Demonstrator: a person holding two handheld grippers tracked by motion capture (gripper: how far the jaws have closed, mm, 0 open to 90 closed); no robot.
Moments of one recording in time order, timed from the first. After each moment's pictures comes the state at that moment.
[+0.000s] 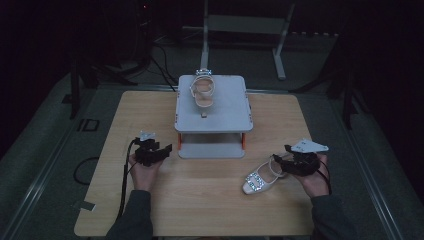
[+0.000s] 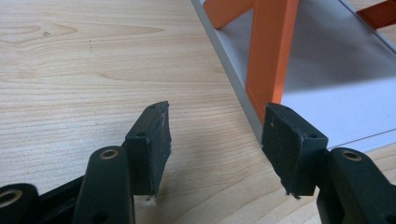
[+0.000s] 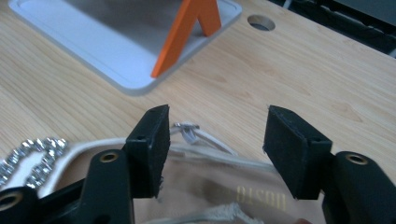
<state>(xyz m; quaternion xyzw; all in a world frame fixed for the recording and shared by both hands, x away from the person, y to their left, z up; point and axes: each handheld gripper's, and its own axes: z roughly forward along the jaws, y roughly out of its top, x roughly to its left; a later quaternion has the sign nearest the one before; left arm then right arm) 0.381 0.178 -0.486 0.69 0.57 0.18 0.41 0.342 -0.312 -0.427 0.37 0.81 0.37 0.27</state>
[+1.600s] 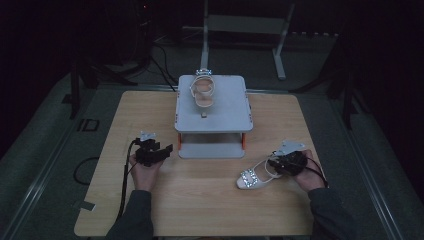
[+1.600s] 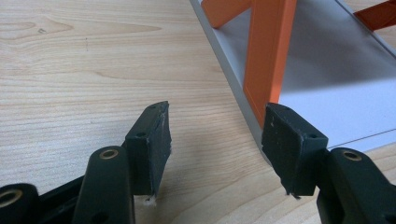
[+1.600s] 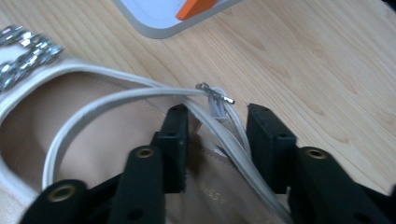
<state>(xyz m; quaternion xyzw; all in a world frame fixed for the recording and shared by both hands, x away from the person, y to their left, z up) 0.381 0.177 -0.488 0.69 0.57 0.18 0.41 0.362 -0.292 -0.449 0.27 0.89 0.27 0.25</state>
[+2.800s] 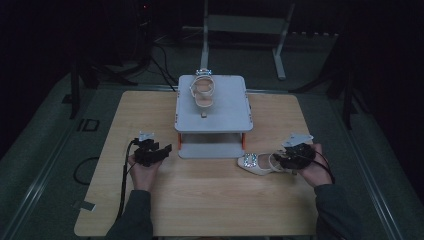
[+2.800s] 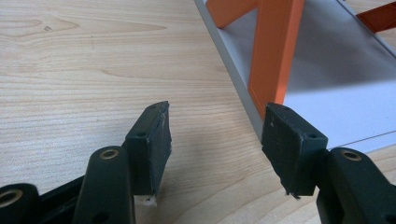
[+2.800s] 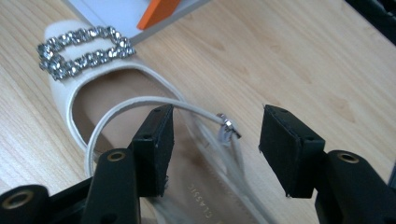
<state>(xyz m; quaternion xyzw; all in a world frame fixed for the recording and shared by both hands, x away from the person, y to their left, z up) 0.381 0.180 -0.488 0.68 0.58 0.17 0.41 0.369 -0.306 -0.421 0.30 0.88 0.26 0.26</state>
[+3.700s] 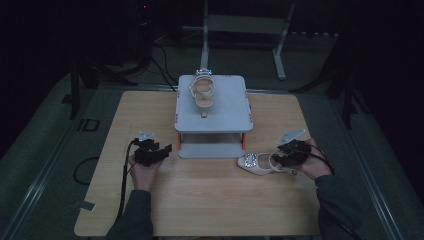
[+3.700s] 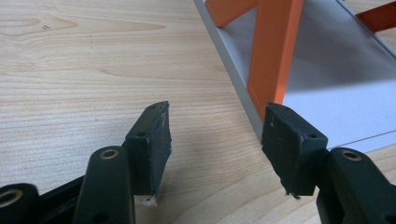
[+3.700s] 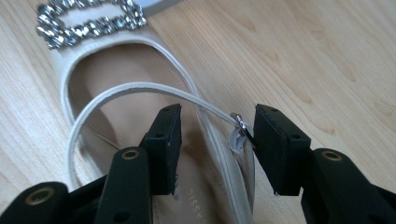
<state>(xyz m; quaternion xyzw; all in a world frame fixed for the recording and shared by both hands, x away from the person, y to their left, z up) 0.381 0.180 -0.488 0.68 0.58 0.17 0.41 0.396 -0.303 -0.433 0.26 0.92 0.21 0.19</state>
